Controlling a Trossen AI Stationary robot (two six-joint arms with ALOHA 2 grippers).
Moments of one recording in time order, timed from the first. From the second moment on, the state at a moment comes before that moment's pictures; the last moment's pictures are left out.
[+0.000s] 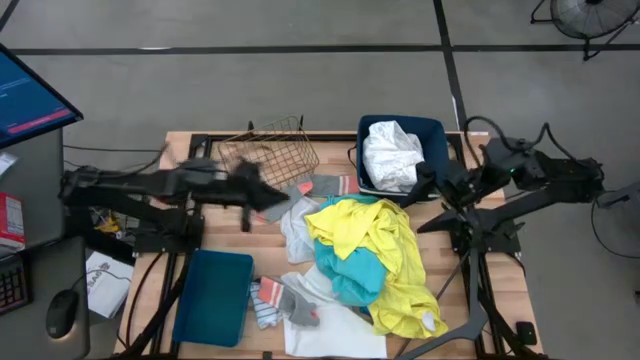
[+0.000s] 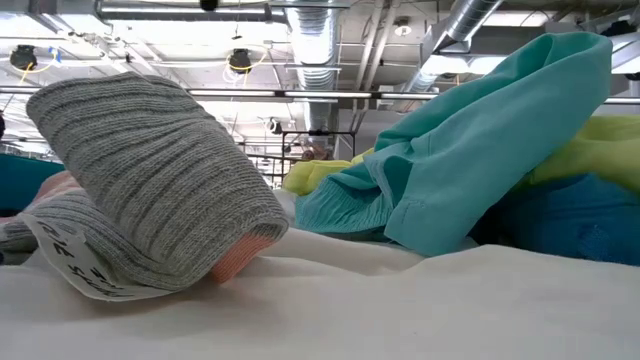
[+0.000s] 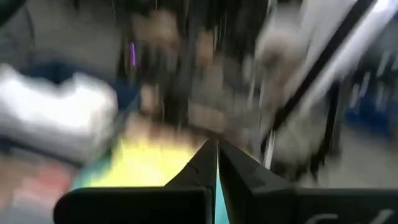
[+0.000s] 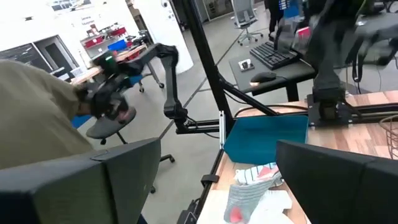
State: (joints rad) left arm -0.07 1.01 0.94 -0.08 -0.03 -0.39; right arm 0.17 0.91 1.25 -0.46 -0.28 0.31
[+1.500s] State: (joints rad) left arm -0.29 1.51 0.80 -0.06 0.35 0.13; right arm 0.17 0.97 1.25 -0.66 -0.38 0.25
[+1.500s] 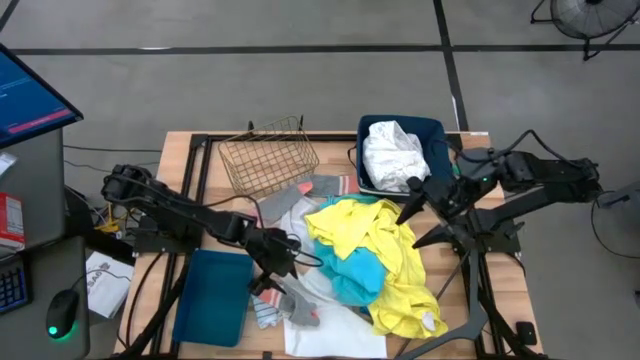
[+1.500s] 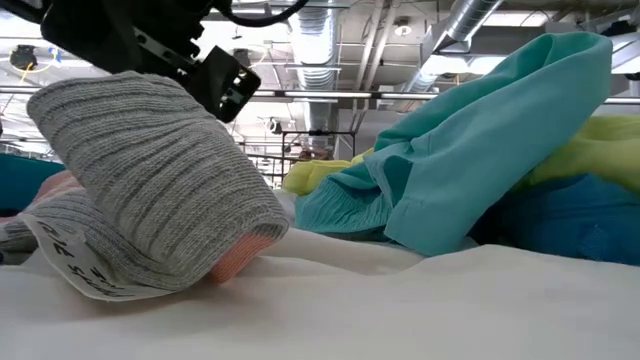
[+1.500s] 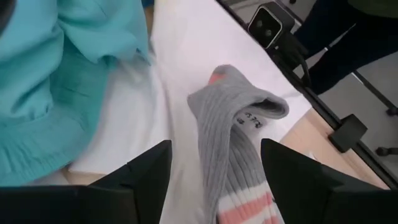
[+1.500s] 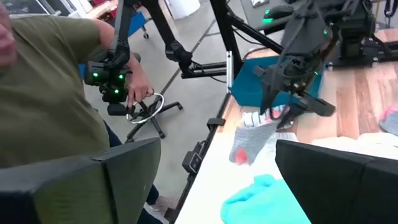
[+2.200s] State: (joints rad) left arm -0.30 1.68 0.74 0.12 0.28 0.15; right arm 0.17 1.02 1.25 -0.61 -0.37 0.24
